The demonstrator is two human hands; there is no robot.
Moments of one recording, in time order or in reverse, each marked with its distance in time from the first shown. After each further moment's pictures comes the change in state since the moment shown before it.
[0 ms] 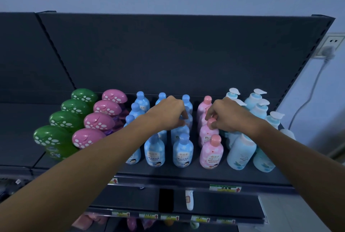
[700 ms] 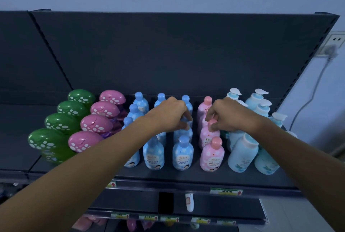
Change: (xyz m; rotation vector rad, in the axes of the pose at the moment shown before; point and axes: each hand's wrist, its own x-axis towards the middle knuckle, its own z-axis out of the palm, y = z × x) left_hand 0.009 -0.002 0.004 -0.070 -0.026 0.014; right_hand 0.006 0.001 -0.006 -0.002 -0.081 0.005
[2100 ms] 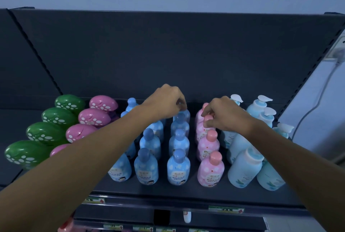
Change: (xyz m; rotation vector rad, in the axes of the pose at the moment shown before) left_hand 0.060 -0.024 -0.021 -0.038 0.087 -0.128; right_hand 0.047 0.022 0.008 0.059 0.103 0.053
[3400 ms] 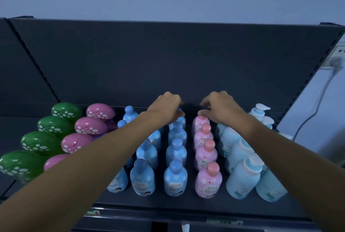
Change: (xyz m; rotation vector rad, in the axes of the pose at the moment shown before) left_hand 0.020 0.010 0.008 0.120 -0.015 -0.099; right_hand 0.033 -0.002 -0.022 0.060 0.065 0.130
